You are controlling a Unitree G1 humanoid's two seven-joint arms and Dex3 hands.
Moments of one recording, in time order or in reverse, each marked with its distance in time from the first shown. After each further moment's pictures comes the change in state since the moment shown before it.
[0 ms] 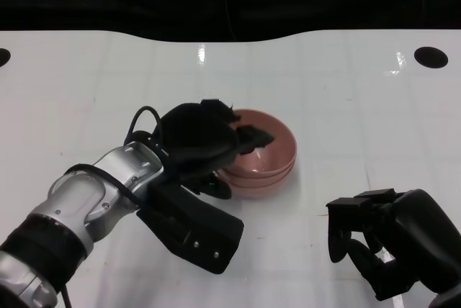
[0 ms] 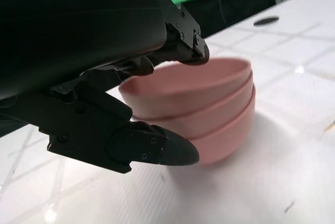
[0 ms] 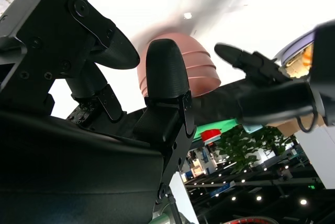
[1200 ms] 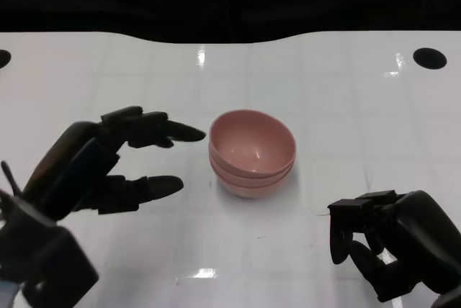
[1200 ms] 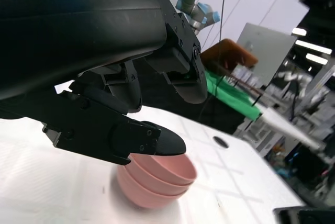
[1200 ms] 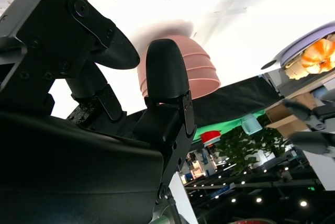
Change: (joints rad) left arm 0.544 0.096 0.483 -0.360 -0.775 -0.270 -0.140; right arm -0.002 -0.015 0.006 0.012 0.017 -0.006 0.004
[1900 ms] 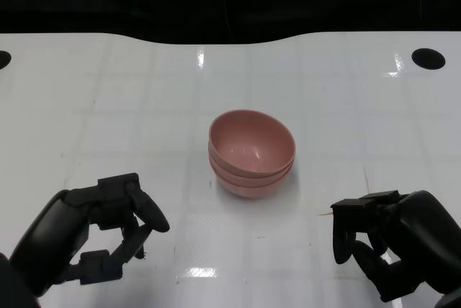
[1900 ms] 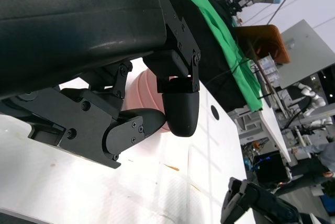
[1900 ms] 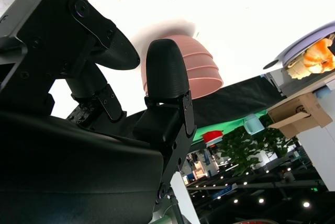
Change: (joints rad) left arm 0.275 -0.071 0.086 -0.210 -0.289 0.292 -0.224; right arm 0.006 -0.006 -0.007 -0.009 0.013 0.008 0.013
